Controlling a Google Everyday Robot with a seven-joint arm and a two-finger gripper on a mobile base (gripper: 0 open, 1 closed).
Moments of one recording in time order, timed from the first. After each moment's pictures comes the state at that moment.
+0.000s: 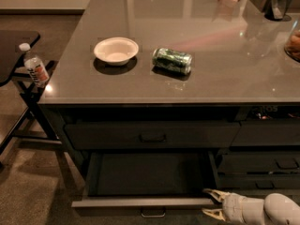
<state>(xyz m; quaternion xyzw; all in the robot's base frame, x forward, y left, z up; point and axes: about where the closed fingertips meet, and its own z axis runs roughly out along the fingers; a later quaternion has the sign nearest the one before) 0.396 -0.240 0.400 -0.64 0.65 0.12 0.39</state>
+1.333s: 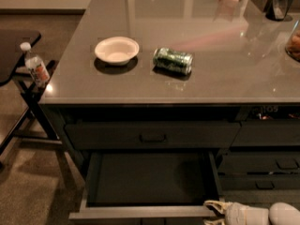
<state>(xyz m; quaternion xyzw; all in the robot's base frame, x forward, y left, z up) 0.365 -0.226 0.408 -0.64 0.64 0.14 0.40</state>
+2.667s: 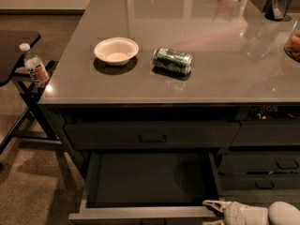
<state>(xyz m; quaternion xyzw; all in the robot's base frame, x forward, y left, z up) 0.364 -0.229 0.411 -0.64 0.64 0.14 0.40</state>
